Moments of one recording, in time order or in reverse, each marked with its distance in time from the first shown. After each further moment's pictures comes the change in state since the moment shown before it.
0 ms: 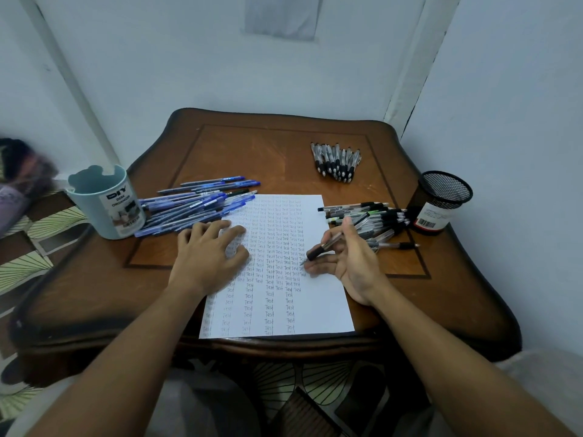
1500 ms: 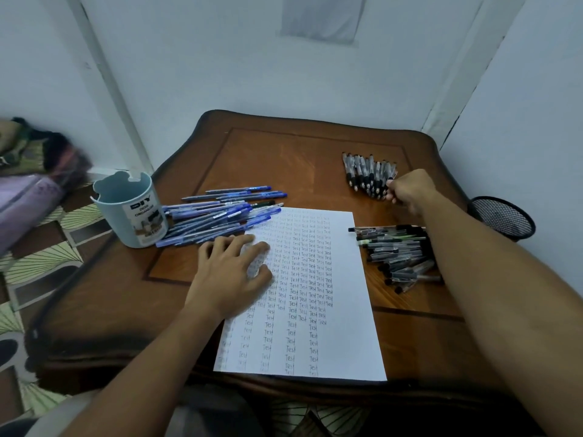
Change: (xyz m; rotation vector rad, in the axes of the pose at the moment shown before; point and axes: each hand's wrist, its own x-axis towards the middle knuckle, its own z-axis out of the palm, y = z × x) left_hand -0.002 0.001 -0.001 -0.032 0.010 0.010; right_hand 0.193 -0.102 -0.064 -0.853 0.532 0.016
